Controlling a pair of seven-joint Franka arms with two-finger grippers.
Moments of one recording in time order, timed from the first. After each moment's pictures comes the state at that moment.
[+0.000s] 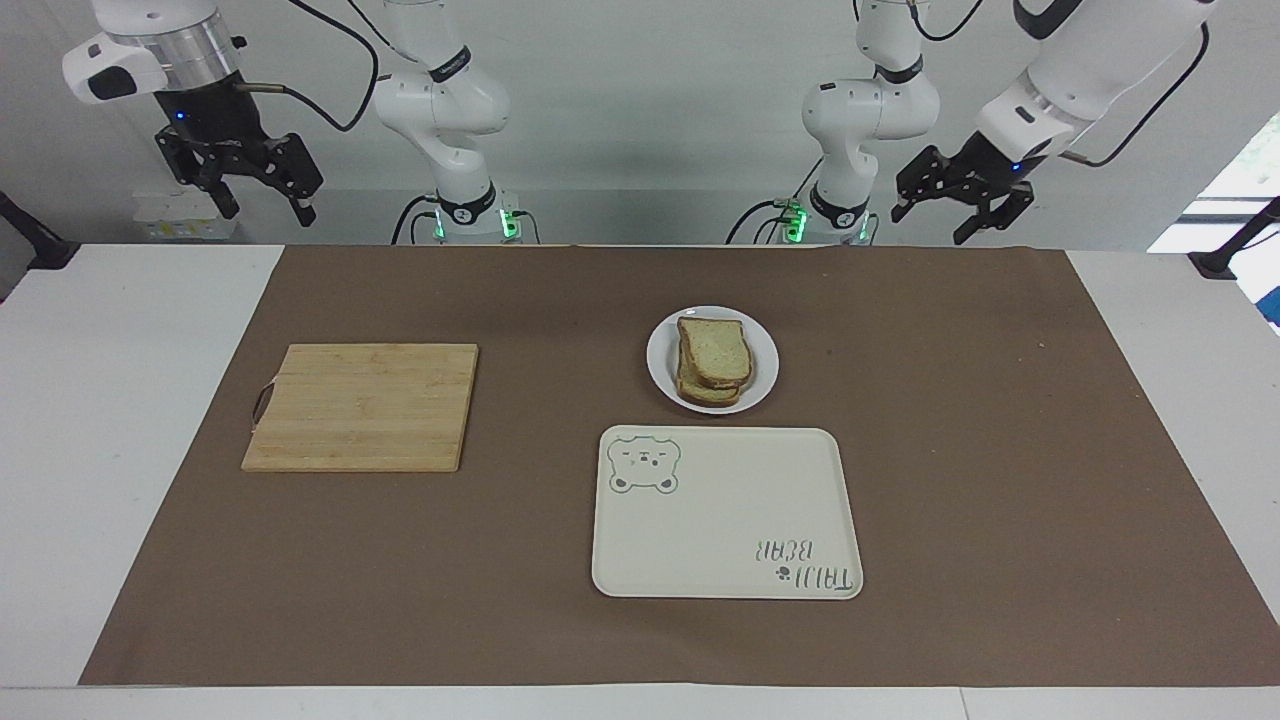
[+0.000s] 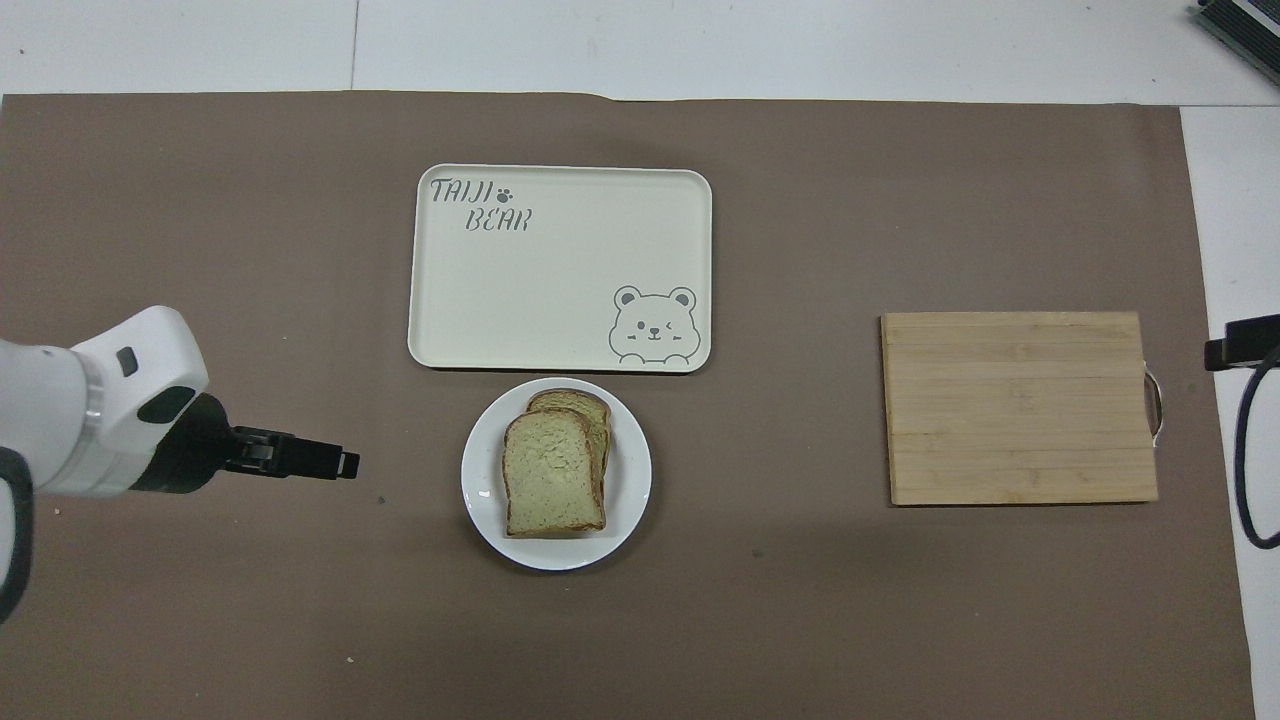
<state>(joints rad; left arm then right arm) -0.12 -0.24 -0.04 -2.25 -0.52 1.94 0.20 -0.07 -0.10 -0.03 -1.59 -0.02 1.52 0.03</state>
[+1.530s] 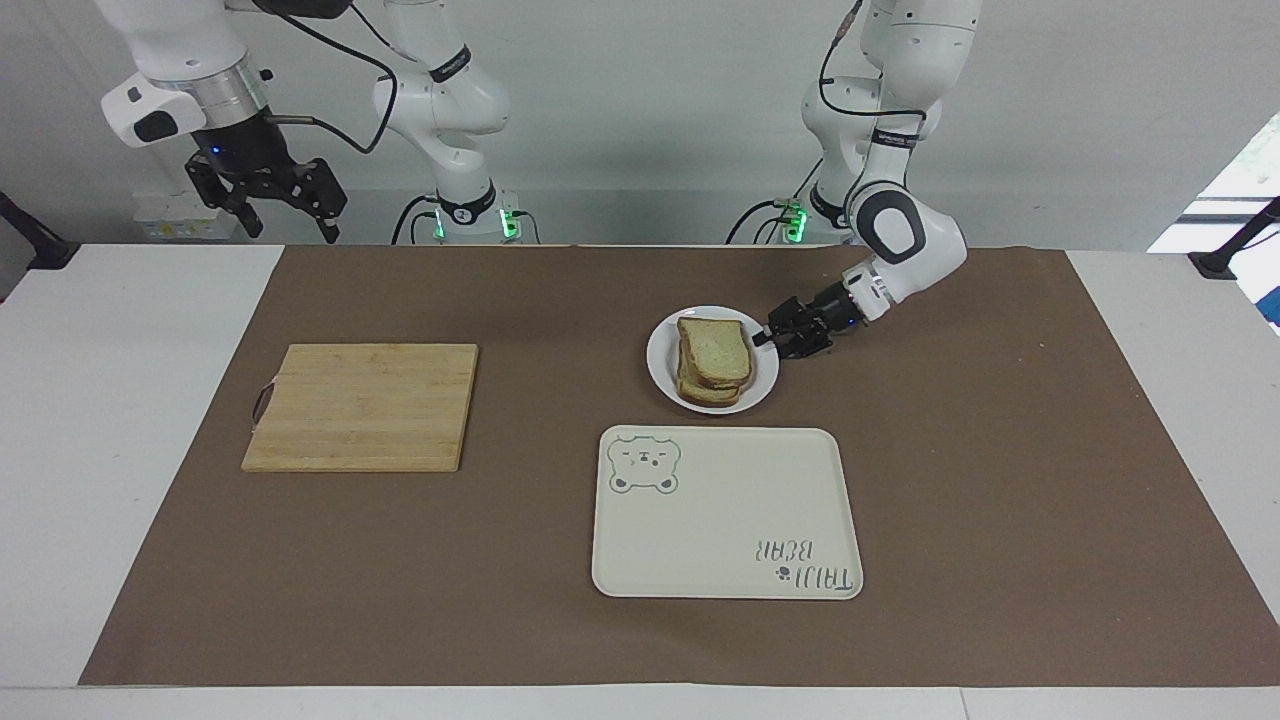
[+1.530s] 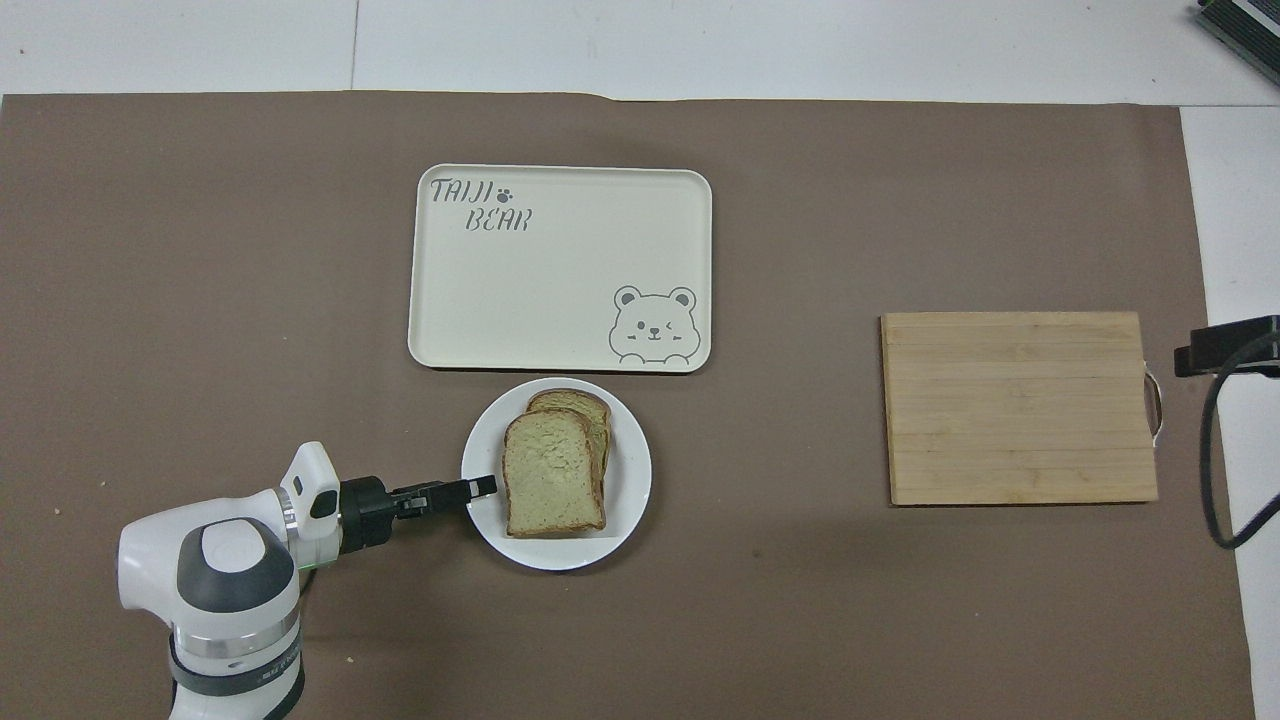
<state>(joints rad) -0.22 -0.01 -0.04 -2.63 -1.61 2.32 0.99 -0.06 -0.10 -0.02 -1.61 -0.02 1.53 0.03</state>
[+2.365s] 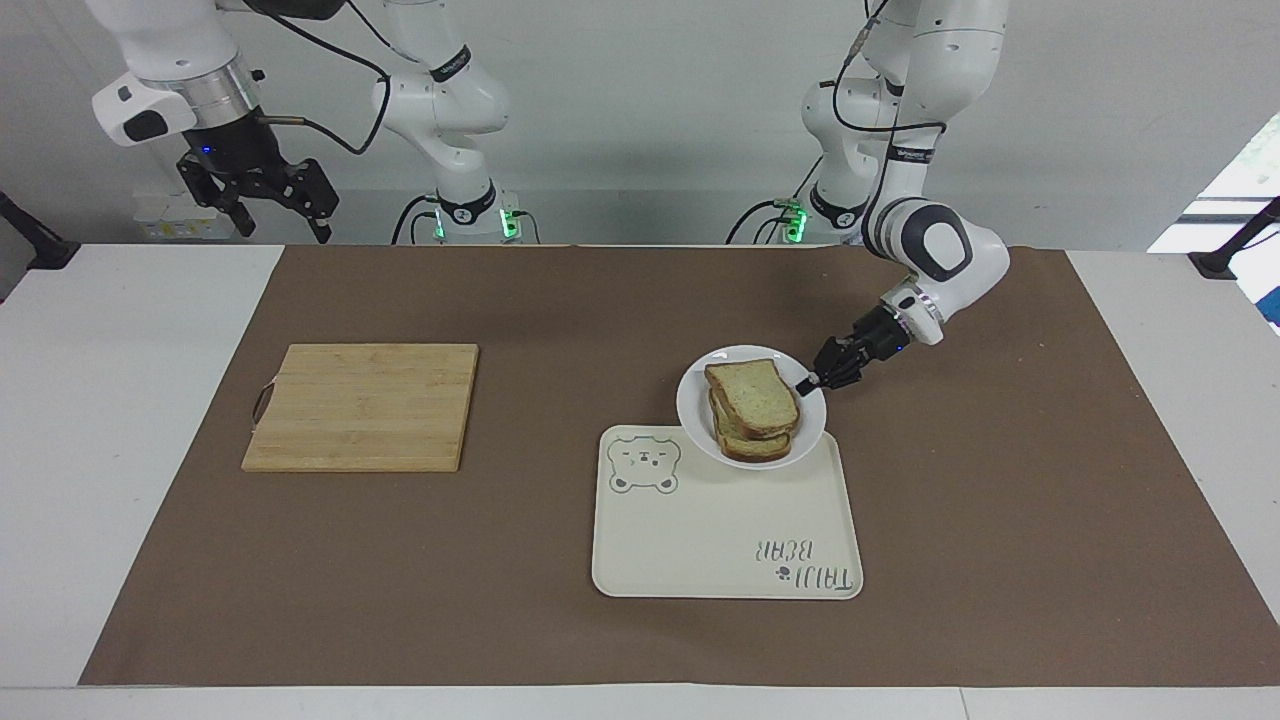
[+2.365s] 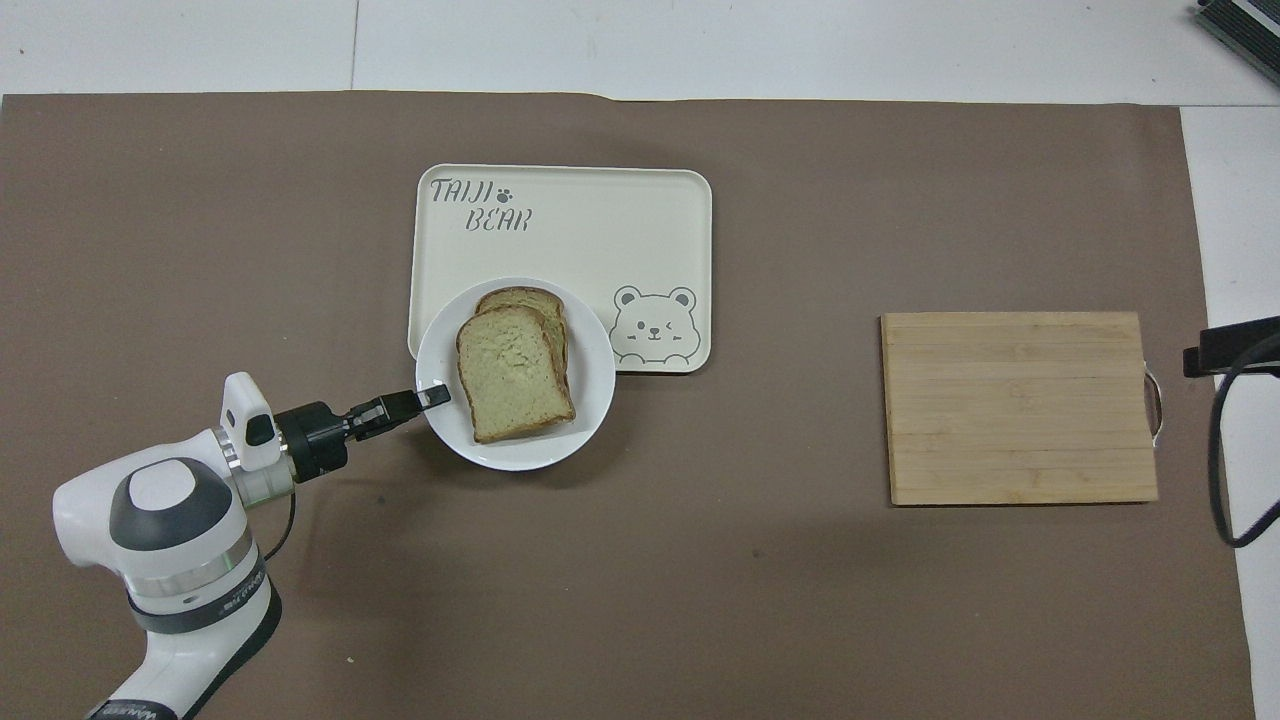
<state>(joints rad) -0.12 0.10 -0.03 -2.35 -1.64 2.34 0.87 0.02 -0.10 -0.11 -1.61 -0.03 1.53 0.03</state>
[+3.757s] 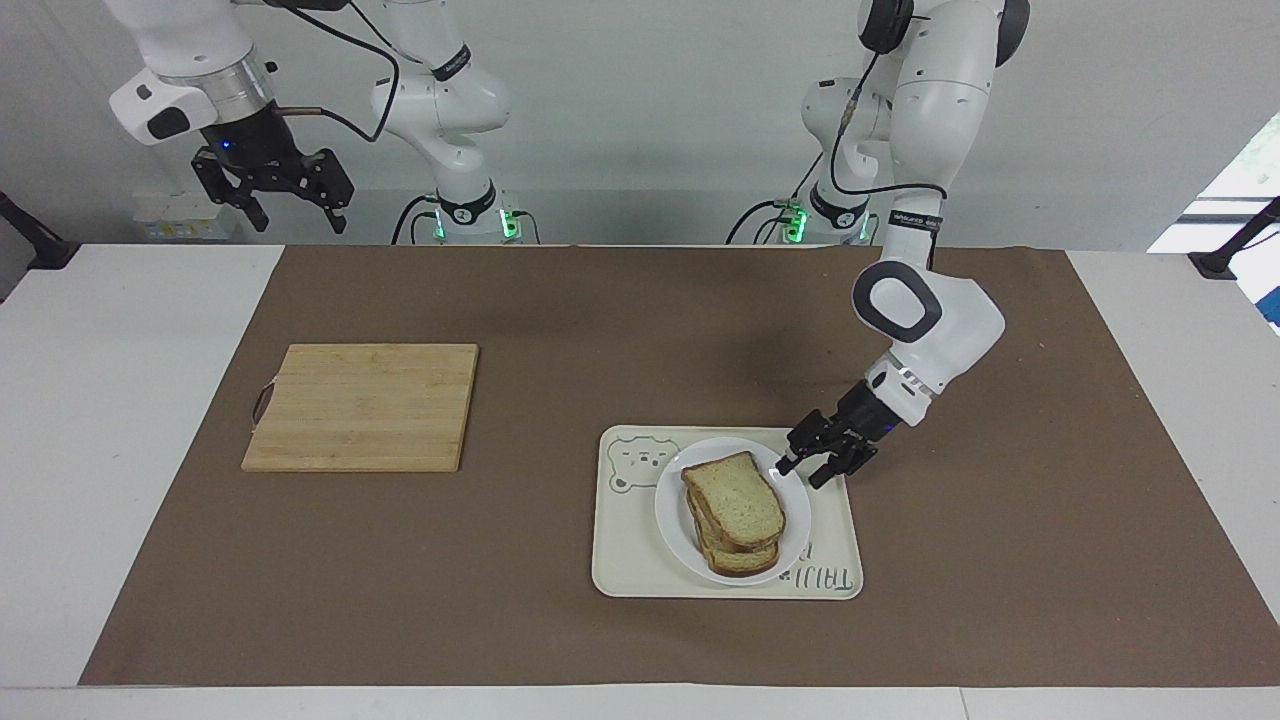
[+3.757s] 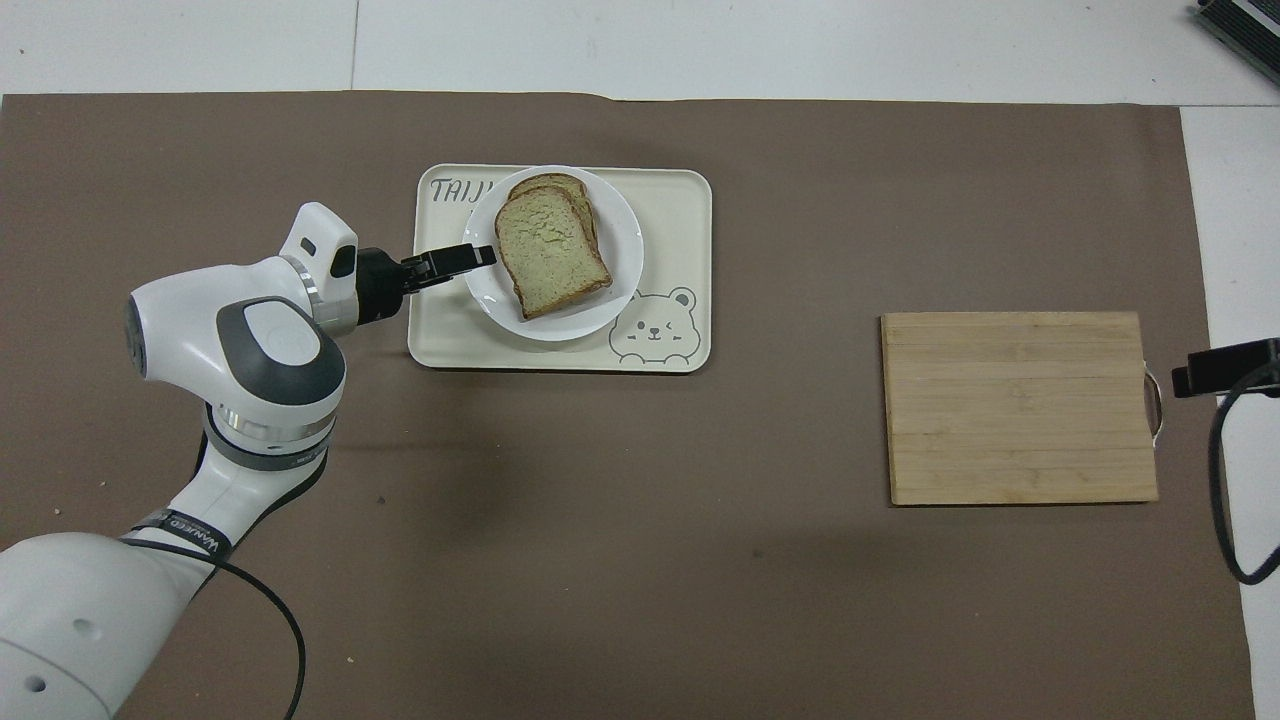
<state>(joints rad) -0.15 0.34 -0.14 -1.94 -1.23 2.60 0.62 0.07 -0.11 -0.14 -1.61 -0.02 1.49 -0.06</state>
